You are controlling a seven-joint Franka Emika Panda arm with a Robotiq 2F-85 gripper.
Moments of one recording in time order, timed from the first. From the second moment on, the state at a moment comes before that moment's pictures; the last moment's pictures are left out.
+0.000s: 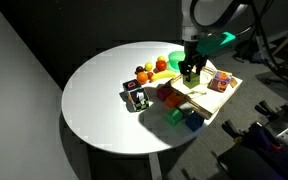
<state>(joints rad) 0.23 0.24 0.13 -2.20 0.00 2.26 0.31</state>
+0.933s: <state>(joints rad) 0.20 0.02 0.14 -2.34 0.09 2.35 0.28</state>
